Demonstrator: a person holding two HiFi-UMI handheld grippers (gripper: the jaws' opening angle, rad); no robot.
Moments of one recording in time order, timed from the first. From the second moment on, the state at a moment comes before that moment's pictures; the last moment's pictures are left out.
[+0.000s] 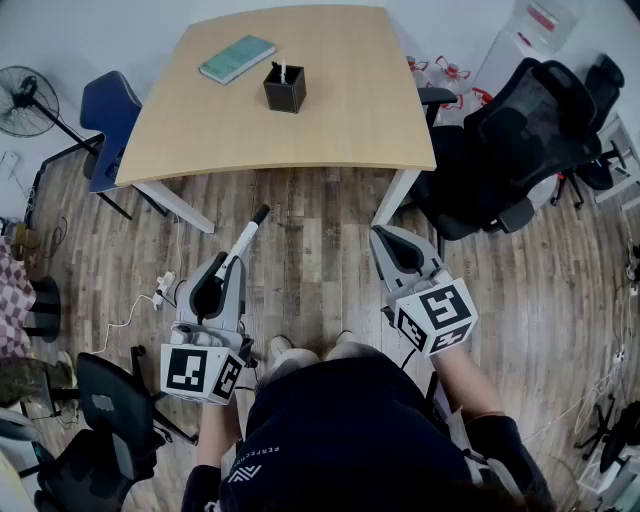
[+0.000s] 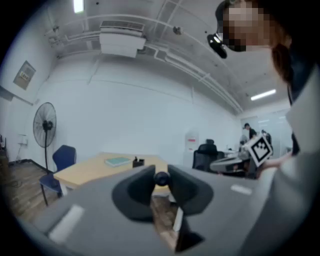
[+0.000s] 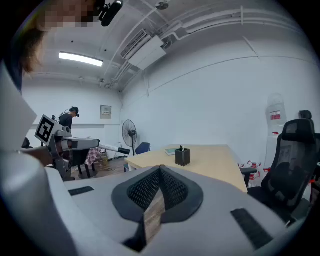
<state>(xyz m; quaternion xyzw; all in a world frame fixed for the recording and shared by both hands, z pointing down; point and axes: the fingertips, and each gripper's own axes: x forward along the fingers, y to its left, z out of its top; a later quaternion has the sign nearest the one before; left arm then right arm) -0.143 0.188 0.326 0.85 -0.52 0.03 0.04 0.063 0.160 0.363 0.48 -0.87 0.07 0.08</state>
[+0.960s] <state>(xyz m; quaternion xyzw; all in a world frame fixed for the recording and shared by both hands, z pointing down) -0.096 0.209 0.333 0.85 -0.52 0.06 0.04 0.085 0.184 0.365 0.44 -0.89 0.11 0.04</state>
